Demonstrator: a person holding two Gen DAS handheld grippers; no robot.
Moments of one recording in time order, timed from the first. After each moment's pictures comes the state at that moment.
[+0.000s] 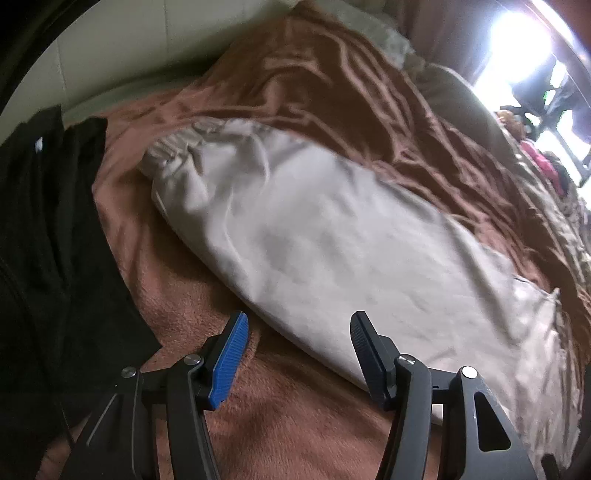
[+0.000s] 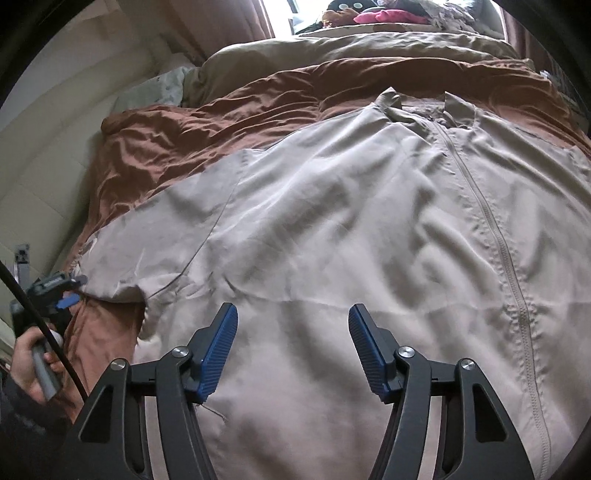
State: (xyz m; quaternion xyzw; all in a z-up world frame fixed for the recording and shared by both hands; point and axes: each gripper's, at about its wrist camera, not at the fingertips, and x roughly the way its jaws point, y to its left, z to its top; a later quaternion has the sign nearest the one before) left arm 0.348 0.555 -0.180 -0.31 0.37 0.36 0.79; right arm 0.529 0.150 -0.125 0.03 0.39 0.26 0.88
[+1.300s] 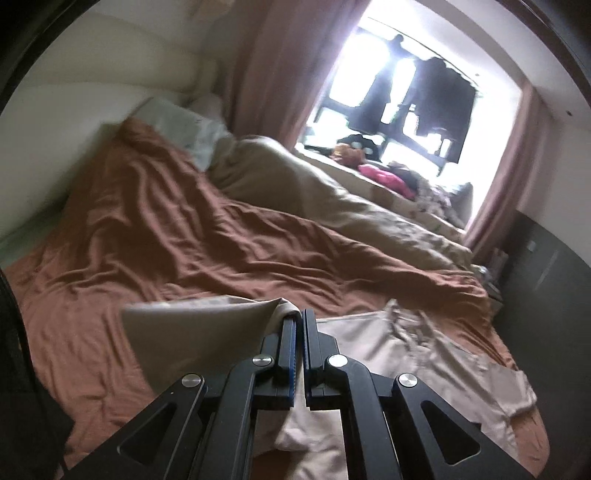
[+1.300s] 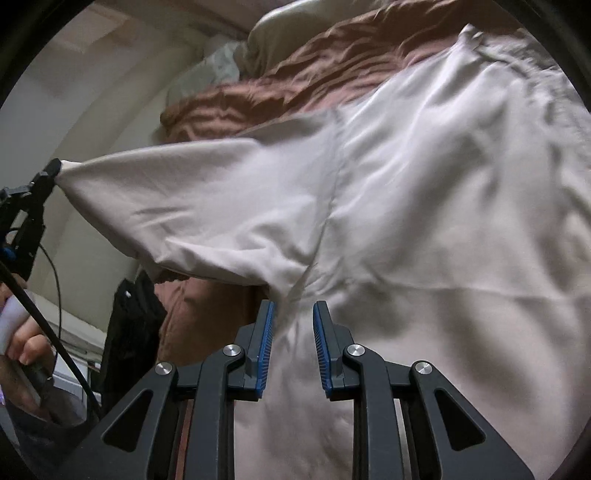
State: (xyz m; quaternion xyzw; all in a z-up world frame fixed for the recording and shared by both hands) left arm 0.403 0.417 0.021 -0.22 0.23 0.12 0.94; right arm 0.568 0.174 -0.130 0.13 0.46 0.40 0.78
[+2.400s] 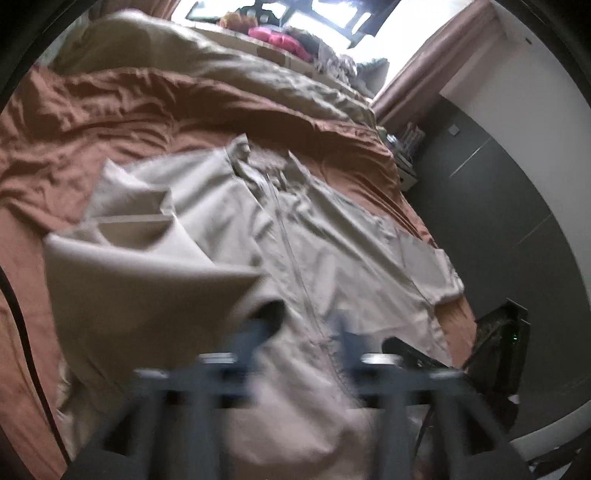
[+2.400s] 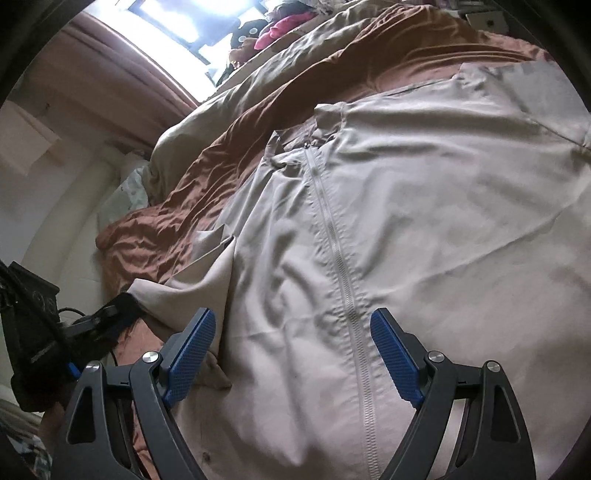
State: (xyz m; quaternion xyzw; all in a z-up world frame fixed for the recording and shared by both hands) left arm 0.510 0.212 -0.077 -0.24 0.43 -0.13 0.86; right arm 0.527 -0.050 -0.093 0.24 0.39 0.21 0.86
